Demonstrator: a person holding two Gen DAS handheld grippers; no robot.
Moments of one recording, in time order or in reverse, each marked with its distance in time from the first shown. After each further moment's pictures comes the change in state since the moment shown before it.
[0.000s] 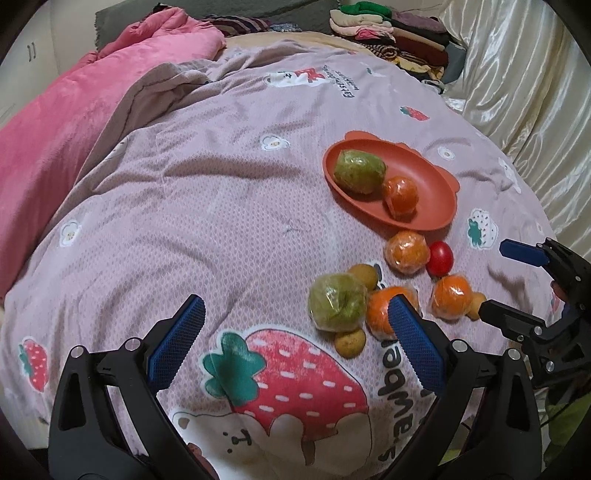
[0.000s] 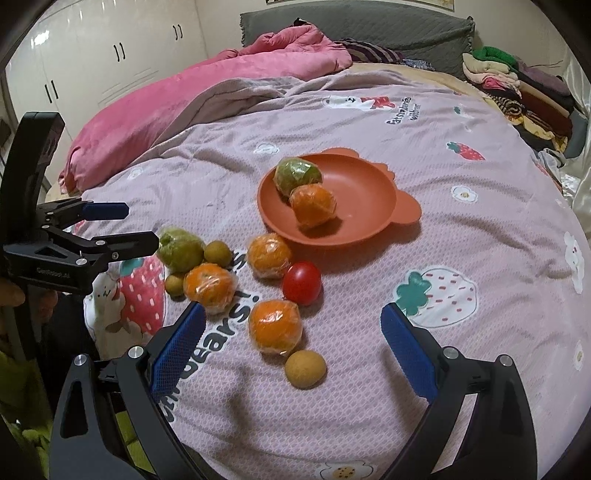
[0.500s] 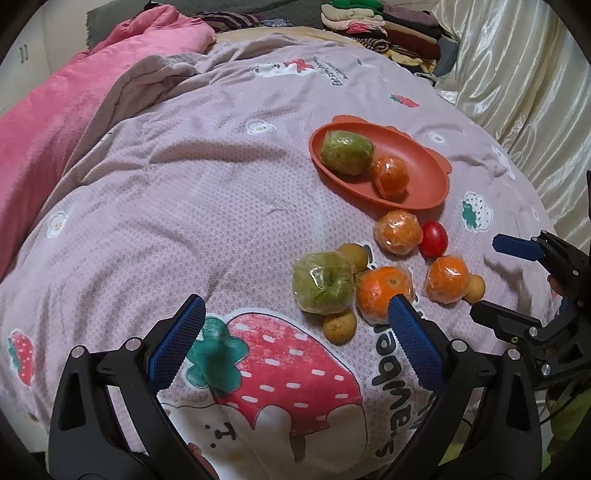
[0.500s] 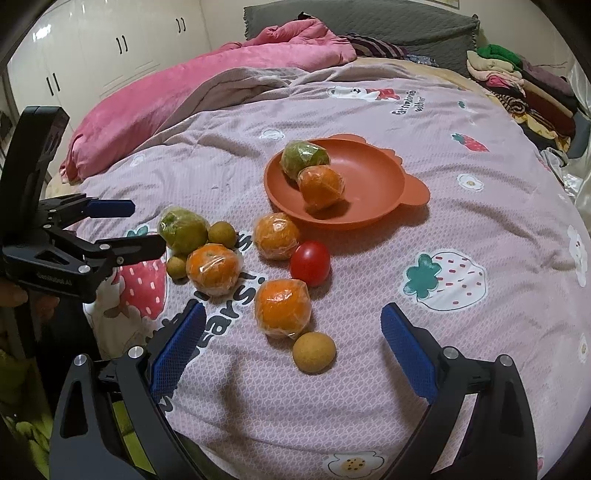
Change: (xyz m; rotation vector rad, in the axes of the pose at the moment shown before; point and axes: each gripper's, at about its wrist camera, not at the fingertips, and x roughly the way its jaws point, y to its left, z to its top) left arm 0.009 -0.009 -0.011 0.019 0.017 -0.024; right arm 0.004 0.005 -0.011 -0.015 0.023 0.002
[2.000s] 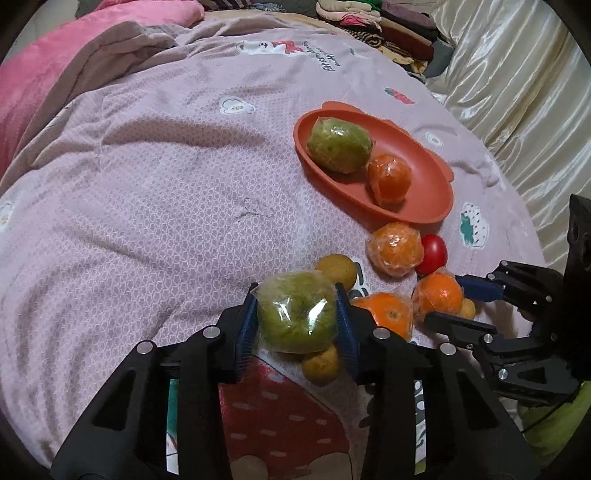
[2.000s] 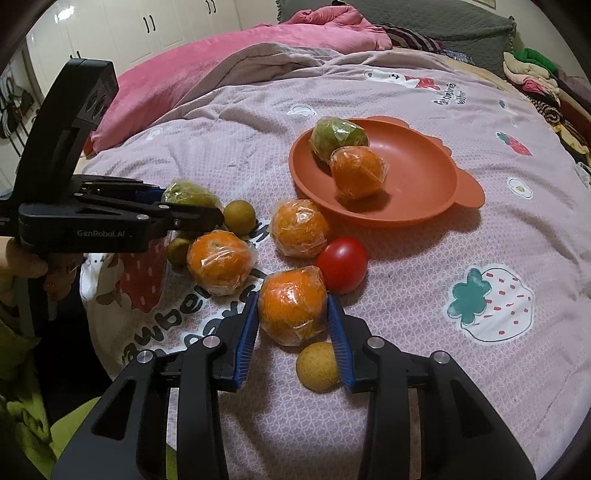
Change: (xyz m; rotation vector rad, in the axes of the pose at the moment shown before) left arm 0.039 0.006 0.013 -0.061 0.049 -0.135; right arm 0.036 0.002 0.006 -0.080 0.056 0.097
